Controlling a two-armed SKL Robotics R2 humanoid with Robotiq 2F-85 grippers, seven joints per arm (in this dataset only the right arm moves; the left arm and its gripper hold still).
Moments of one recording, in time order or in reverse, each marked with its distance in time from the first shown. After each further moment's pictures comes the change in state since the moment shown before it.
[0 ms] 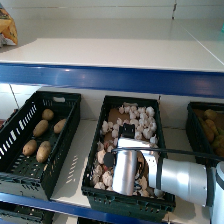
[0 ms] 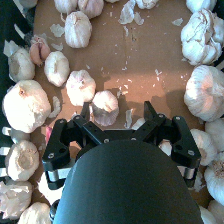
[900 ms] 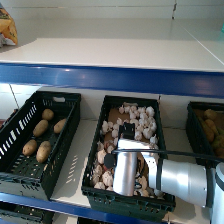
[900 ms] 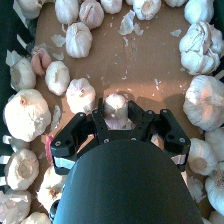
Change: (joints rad) right arm 0.005 -0.002 -0.001 0.006 0.044 -0.011 -0.008; left arm 0.000 0.000 0.000 0.000 0.000 0.000 0.000
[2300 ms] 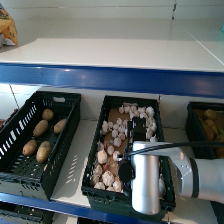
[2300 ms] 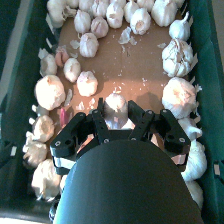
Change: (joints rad) right arm -0.026 -0.292 -0.040 -0.554 -0.001 0.138 -0.090; left arm 0.000 0.000 0.000 0.000 0.000 0.000 0.000
